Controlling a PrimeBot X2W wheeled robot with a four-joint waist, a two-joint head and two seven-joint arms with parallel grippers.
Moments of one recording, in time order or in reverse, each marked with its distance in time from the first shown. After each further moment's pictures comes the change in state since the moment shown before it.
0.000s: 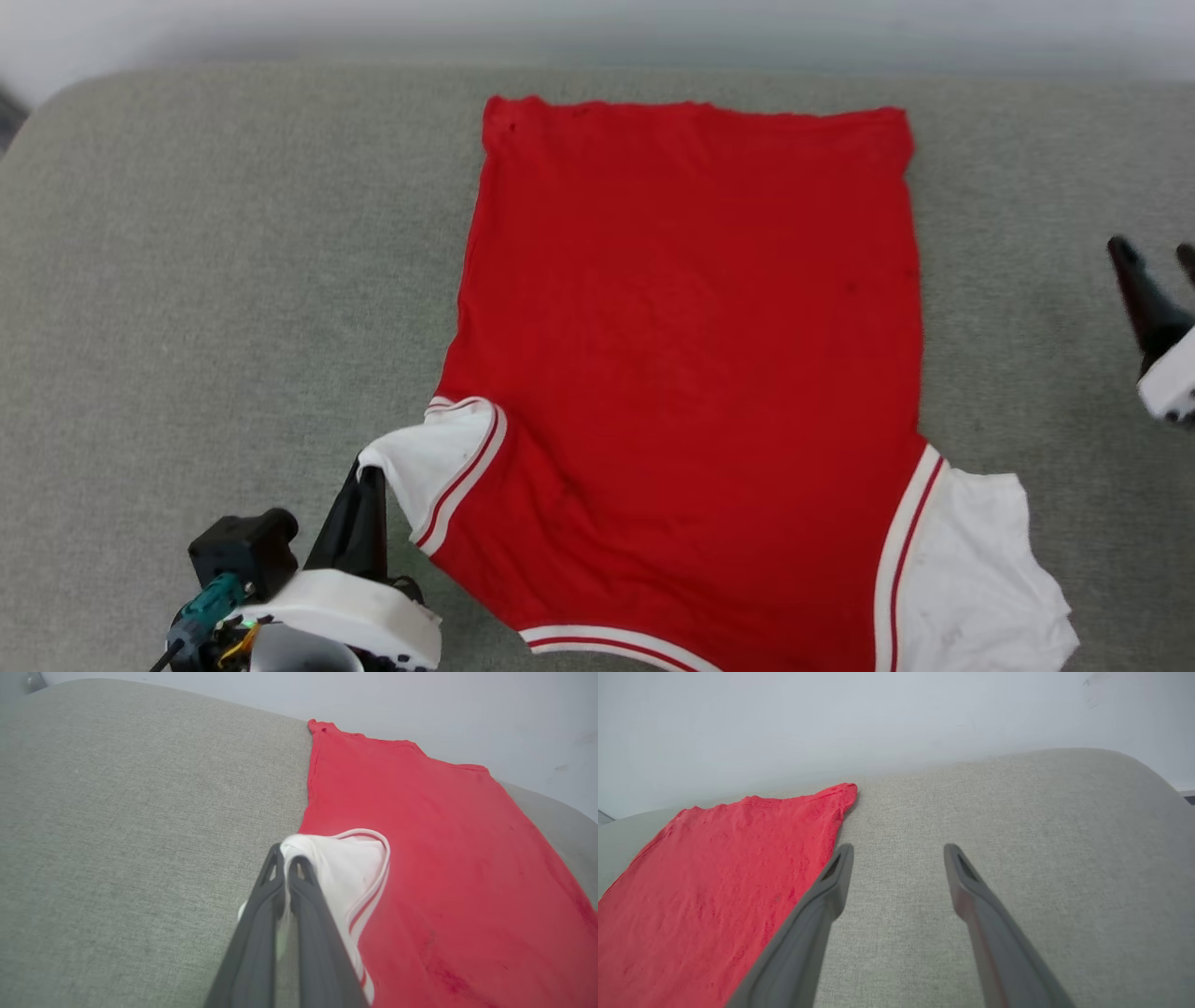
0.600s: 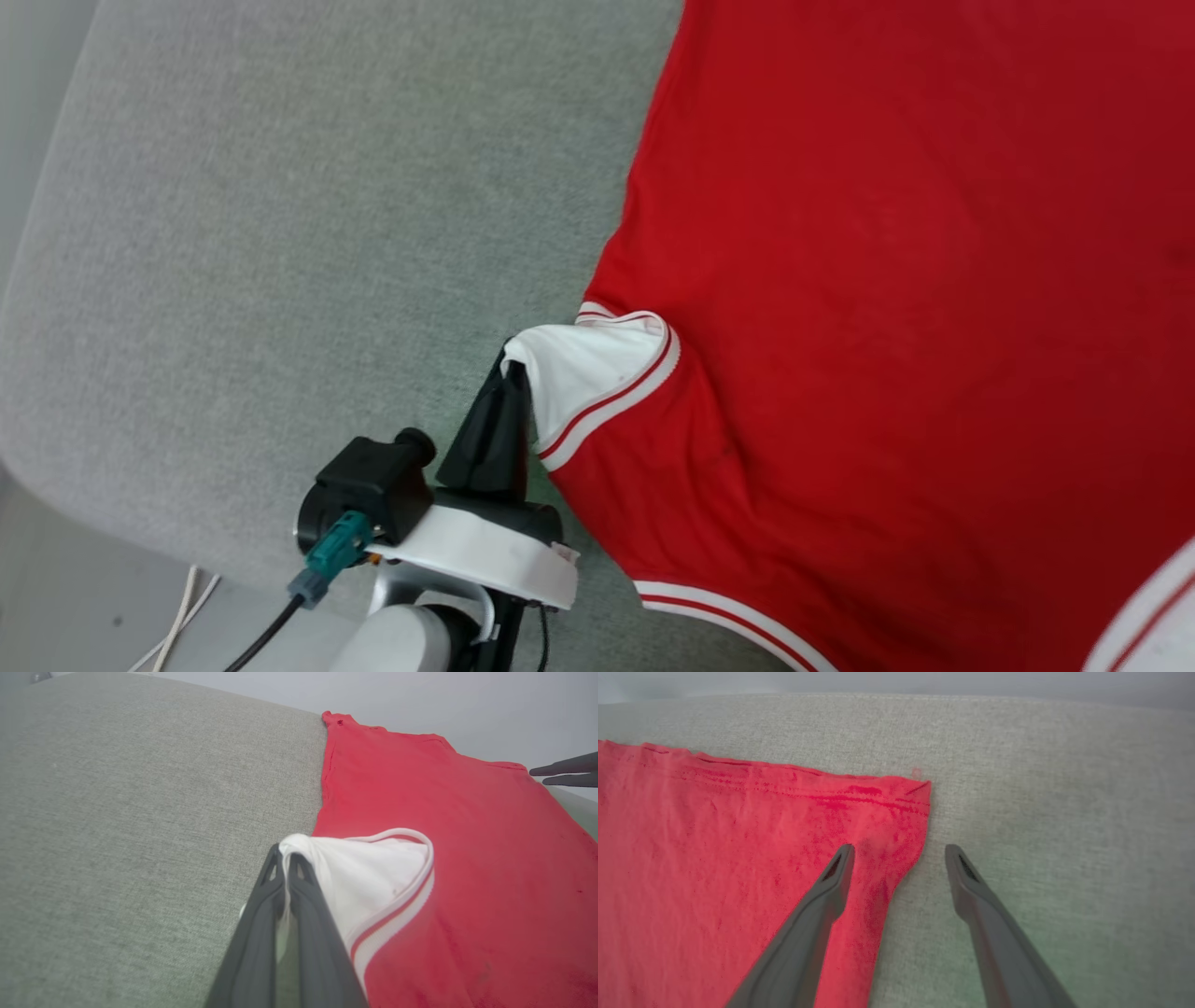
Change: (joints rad) left arm -0.207 -0.115 -0.163 -0.032 0.092 -0.065 -0.071; right arm -0.598 -0.209 0.090 0.283 0.032 0.000 0.552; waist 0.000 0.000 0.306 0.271
